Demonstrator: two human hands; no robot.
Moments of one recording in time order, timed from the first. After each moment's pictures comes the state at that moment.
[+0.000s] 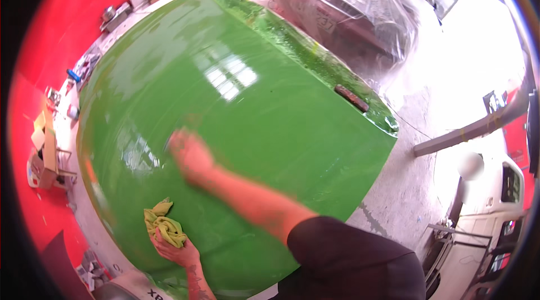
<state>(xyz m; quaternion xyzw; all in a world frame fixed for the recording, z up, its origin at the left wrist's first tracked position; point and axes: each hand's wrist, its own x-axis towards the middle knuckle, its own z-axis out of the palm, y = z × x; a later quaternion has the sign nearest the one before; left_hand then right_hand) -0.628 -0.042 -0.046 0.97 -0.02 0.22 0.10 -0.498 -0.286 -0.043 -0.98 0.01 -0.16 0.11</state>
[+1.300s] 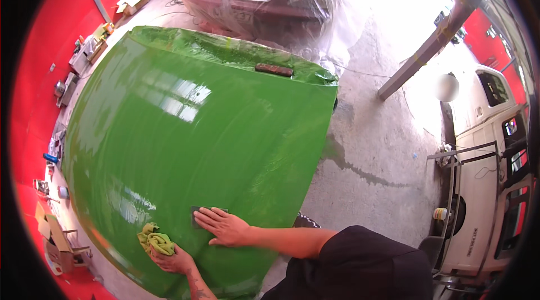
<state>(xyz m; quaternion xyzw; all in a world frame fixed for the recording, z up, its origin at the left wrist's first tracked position) -0.611 -0.029 -0.067 0.97 -0.02 0.24 0.06 -0.749 -0.230 -0.050 -0.95 0.01 -0.10 0.29</state>
